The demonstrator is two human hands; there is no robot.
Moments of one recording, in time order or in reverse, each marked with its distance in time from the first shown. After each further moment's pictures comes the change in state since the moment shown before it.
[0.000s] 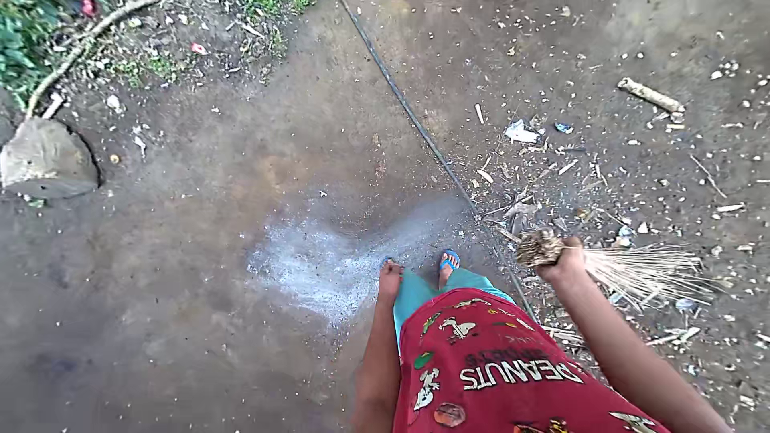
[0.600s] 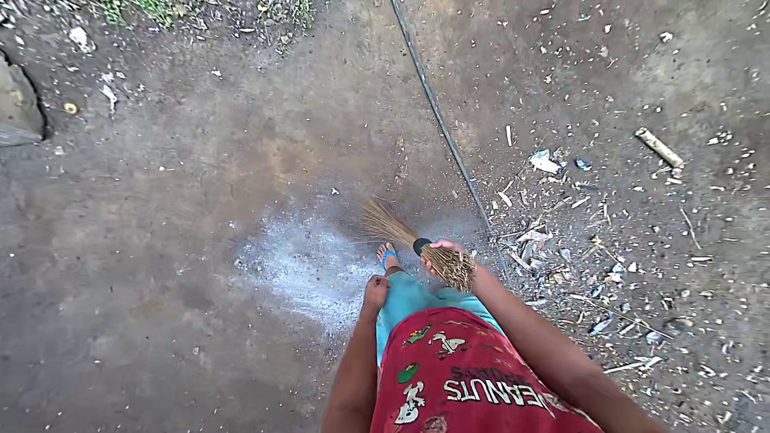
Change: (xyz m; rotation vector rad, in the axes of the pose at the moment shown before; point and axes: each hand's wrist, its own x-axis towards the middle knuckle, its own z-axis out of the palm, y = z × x) left_hand 0.085 -0.004 -0.163 0.013 -0.050 -0.114; right_hand -0.009 0.224 0.239 -0.646 -0.894 0.816
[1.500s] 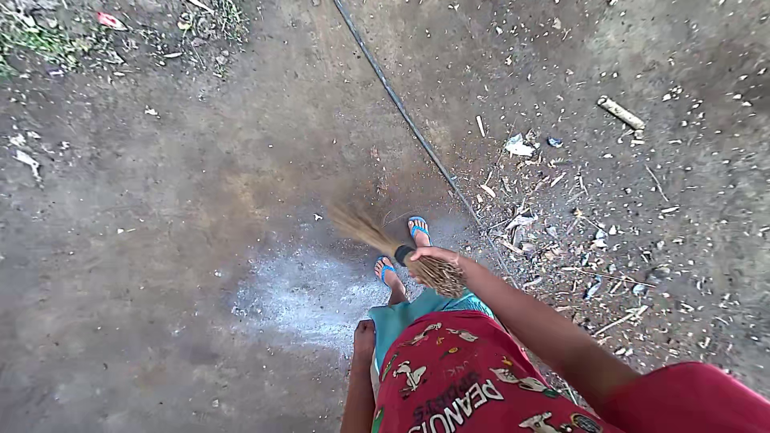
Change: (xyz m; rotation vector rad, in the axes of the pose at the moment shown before) left_hand 0.004 0.007 -0.063 0.049 0.001 -0.161; right_hand 0.023 -0.091 0.066 -0.233 0.105 0.092
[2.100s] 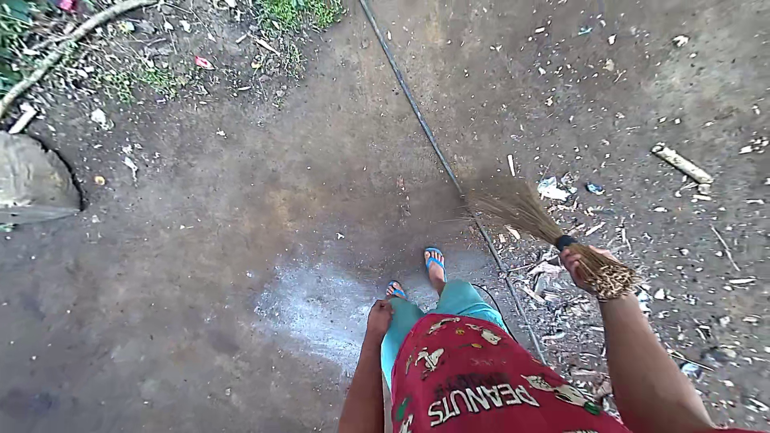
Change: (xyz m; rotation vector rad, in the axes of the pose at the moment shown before) left_hand 0.032 0.175 0.040 0.043 -0.040 0.042; right_hand -0.181 -0.059 -0.312 0.798 0.230 -0.676
